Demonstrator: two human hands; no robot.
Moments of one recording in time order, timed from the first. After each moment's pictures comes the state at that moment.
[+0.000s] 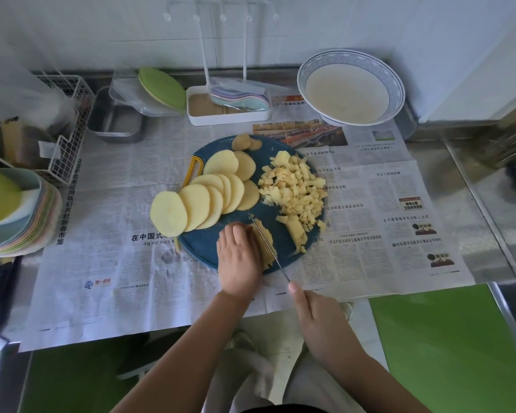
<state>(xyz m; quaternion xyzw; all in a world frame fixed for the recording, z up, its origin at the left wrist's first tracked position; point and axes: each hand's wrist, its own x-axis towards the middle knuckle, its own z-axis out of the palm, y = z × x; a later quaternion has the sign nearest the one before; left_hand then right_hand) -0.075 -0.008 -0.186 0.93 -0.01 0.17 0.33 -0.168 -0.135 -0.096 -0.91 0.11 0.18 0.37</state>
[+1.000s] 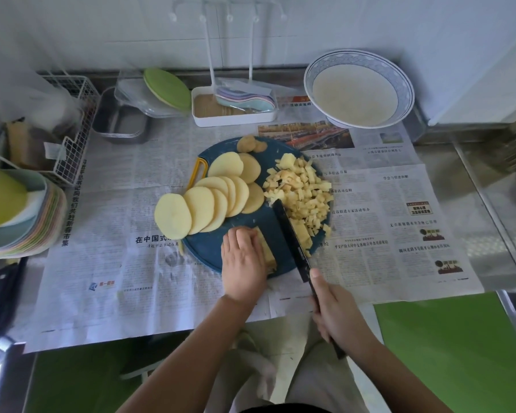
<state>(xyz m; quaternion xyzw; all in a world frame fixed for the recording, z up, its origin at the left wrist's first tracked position) -0.075 -0.009 -0.185 0.92 -0.01 0.18 0.35 -0.150 -0.155 -0.120 -0.82 0.21 0.20 0.50</state>
